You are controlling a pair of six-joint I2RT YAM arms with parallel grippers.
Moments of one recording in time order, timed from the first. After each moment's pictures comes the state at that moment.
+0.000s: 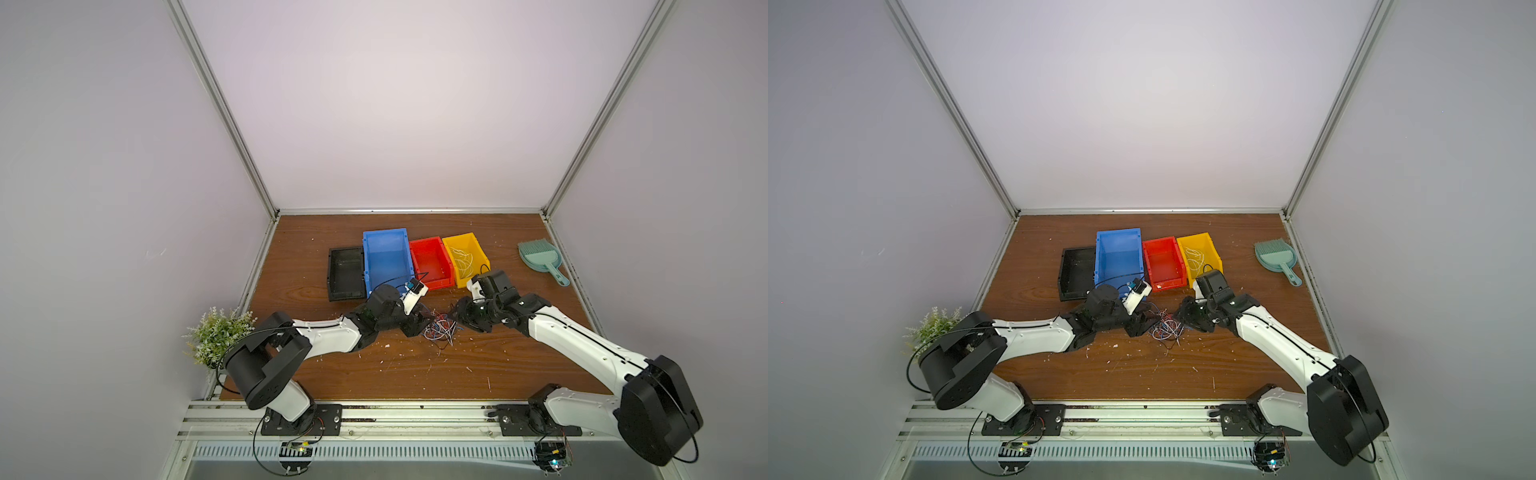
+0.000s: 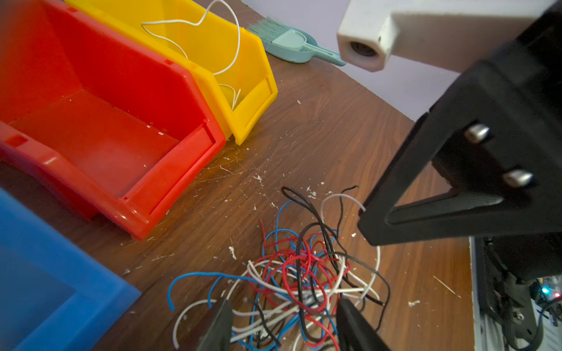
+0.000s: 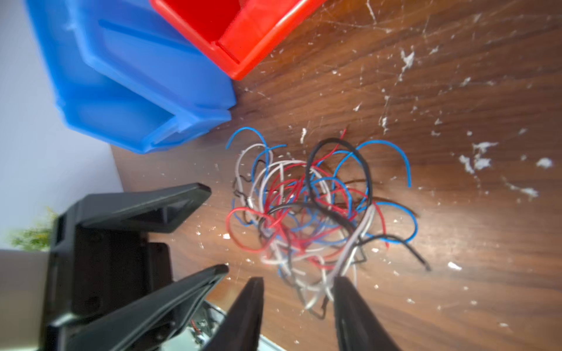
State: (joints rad) left arm -0.78 1.56 0.62 0.46 0.34 -0.15; right arm 0.54 1.26 0.77 -0.51 -0.30 0.84
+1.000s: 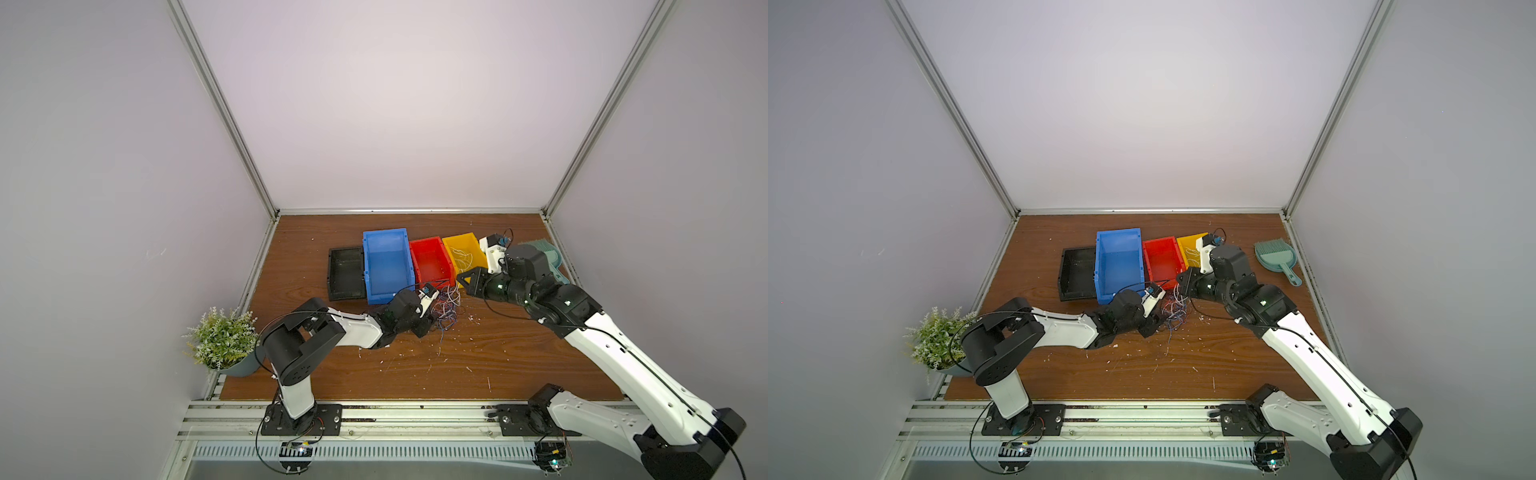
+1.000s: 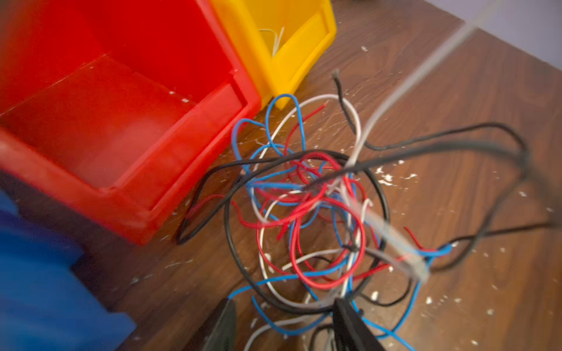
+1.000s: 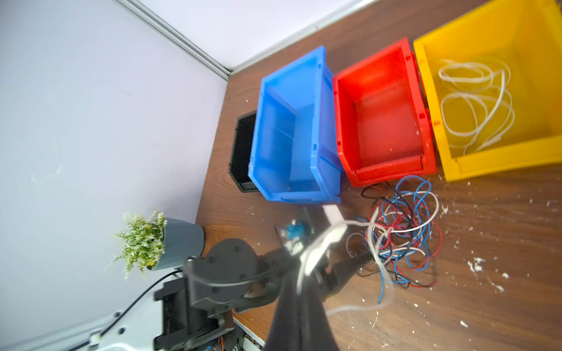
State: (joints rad) left arm -0.88 1.77 0.74 0.43 0.03 -0.11; right arm 0.61 1.05 1.18 -0.66 -0.14 0.67
